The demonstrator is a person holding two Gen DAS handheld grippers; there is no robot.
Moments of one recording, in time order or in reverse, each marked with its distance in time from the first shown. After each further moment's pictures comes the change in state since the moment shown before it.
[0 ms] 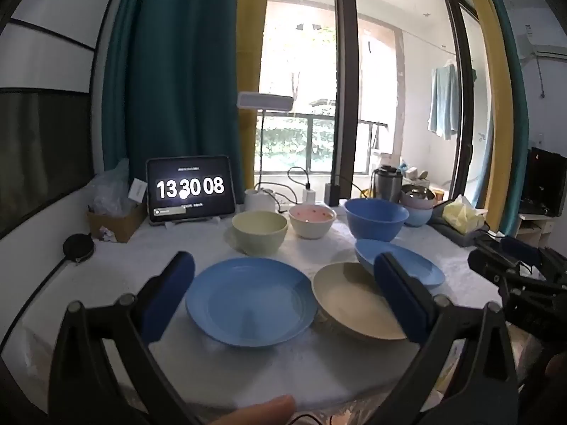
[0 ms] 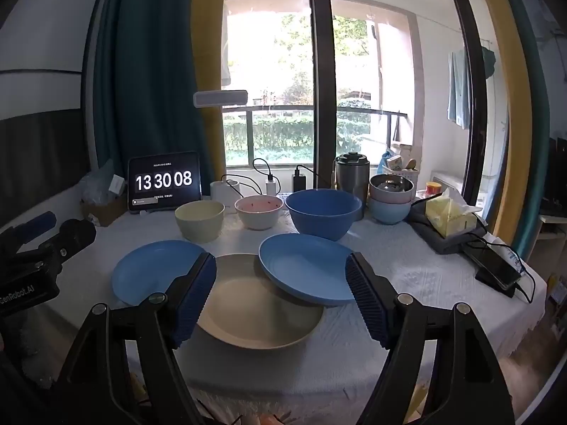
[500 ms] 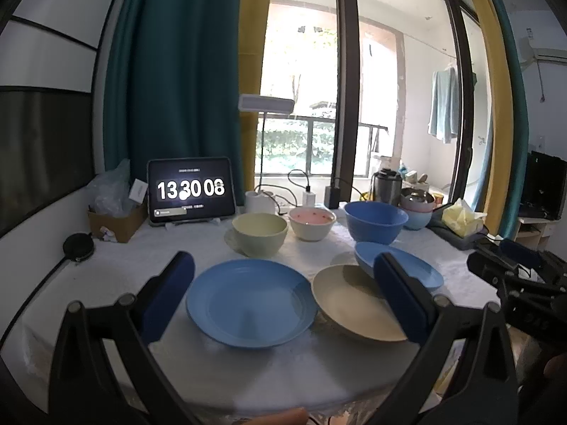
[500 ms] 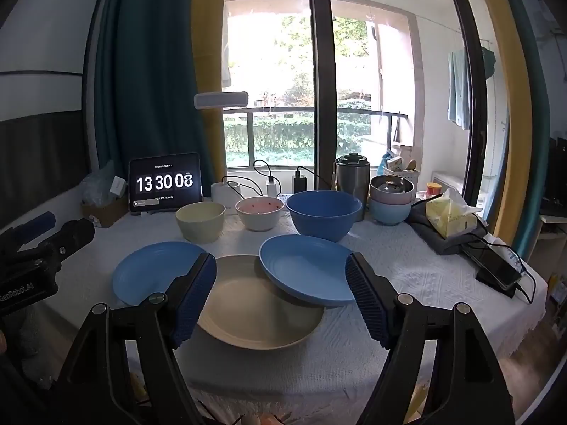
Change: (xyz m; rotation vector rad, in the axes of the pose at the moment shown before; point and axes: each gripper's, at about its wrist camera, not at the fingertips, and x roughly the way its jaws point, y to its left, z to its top) left arm -0.002 0.001 0.001 -0.004 -0.010 -0.001; right arm -0.002 -0.001 0.000 -0.001 -0.008 0.001
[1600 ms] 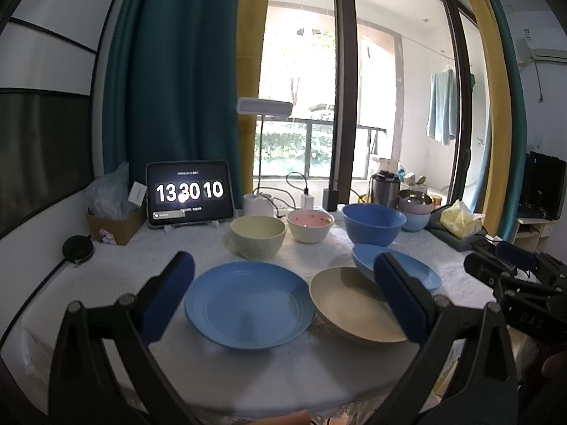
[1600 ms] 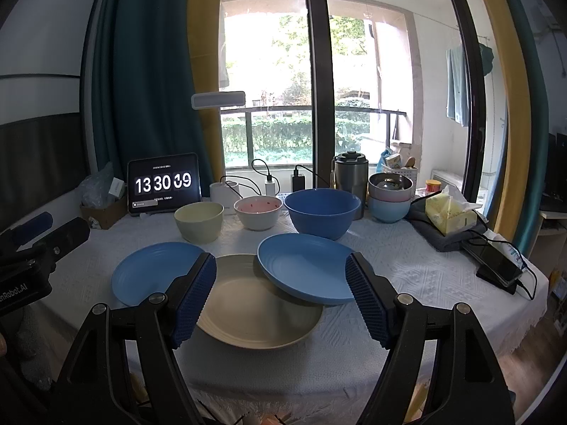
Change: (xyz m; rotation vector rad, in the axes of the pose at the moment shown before) left arm -0.003 -0.001 0.000 0.006 -0.013 -0.005; right arm 0.000 -0.002 0.002 0.007 0.000 0.001
